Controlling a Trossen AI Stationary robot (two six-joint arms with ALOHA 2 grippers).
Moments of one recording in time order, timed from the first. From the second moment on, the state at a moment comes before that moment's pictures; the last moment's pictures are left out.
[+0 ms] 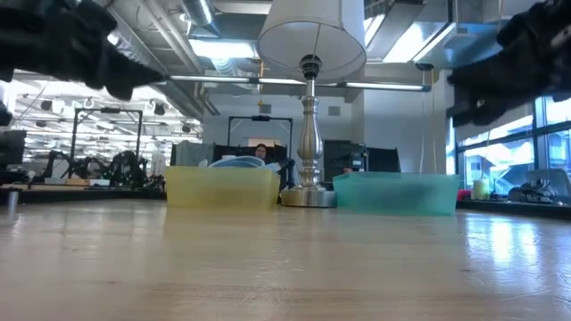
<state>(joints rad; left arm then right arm) 0.26 0.23 0.14 -0.02 0.08 0.05 0.32 0.35 0.01 0.30 0.32 0.23</state>
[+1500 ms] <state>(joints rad) 0.01 0.00 0.01 0.21 0.08 0.05 0.15 0.00 0.01 0.08 0.32 0.23</state>
